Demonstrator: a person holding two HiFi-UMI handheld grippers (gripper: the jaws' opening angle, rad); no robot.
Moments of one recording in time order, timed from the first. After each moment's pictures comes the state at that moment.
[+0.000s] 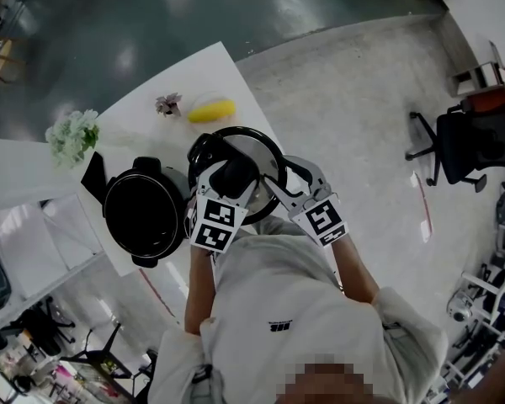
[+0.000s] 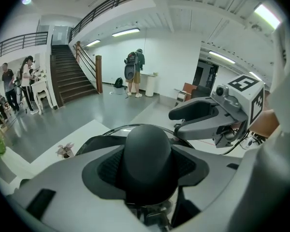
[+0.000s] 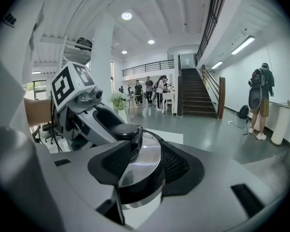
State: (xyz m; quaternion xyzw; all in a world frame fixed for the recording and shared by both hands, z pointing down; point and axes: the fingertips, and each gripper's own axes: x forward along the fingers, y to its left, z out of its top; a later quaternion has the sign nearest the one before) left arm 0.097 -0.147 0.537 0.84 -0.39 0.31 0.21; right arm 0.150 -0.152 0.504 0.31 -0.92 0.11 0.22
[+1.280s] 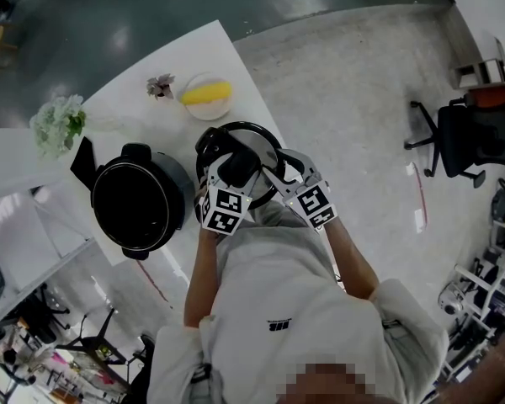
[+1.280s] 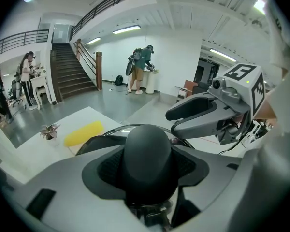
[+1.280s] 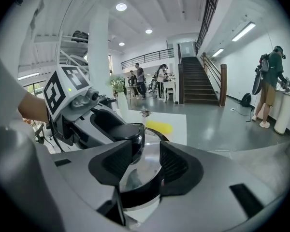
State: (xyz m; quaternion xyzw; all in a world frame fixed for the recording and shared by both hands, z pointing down) left arm 0.117 -0.136 0.639 0.84 -0.39 0.31 0.22; right arm 0.161 -0.145 0.602 0.30 -0.91 0.14 0.26
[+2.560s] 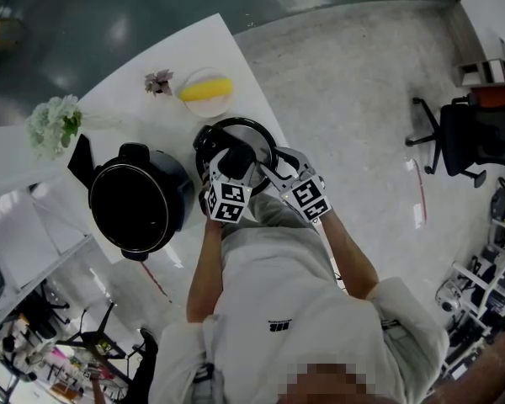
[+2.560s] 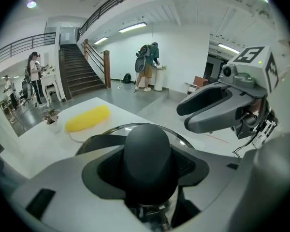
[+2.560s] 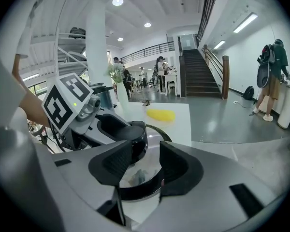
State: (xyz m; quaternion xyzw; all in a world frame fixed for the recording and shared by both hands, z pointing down) left arm 0.106 -0.149 0.711 0.81 -0.44 0.33 0.22; right arm 0.158 -0.149 0.656 0.28 -0.90 0.17 0.28
